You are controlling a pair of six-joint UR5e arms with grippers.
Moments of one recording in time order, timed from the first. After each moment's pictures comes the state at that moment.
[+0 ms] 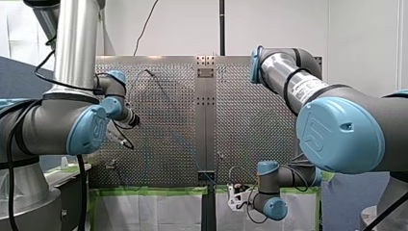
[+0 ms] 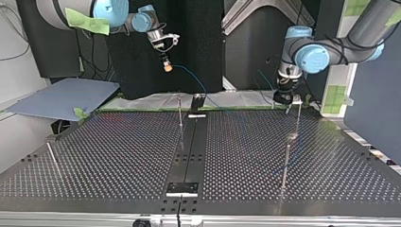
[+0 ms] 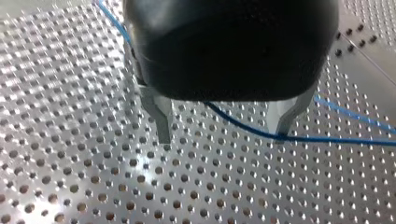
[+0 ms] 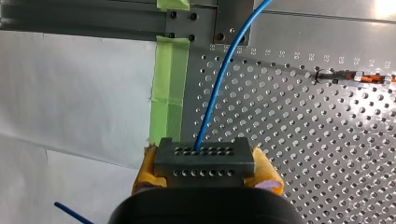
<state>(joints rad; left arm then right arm) 0.09 -1.74 -2.15 -2.60 -1.44 -2.57 2.02 -0.47 1.96 -1.33 1.35 1.46</state>
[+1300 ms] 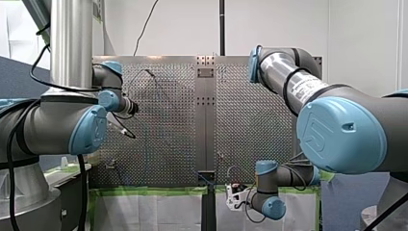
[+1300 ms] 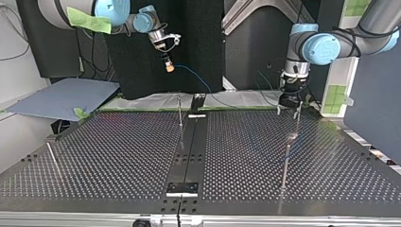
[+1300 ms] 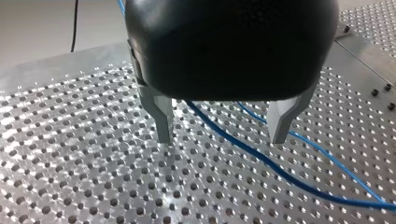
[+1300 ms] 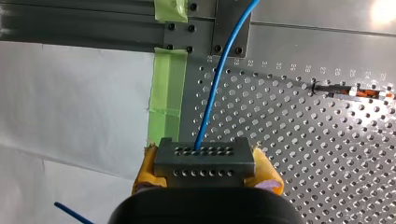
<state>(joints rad) 0.11 -1.63 -2.17 -2.54 -1.42 -2.64 2.04 -0.48 1.95 -1.32 1.34 1.46</state>
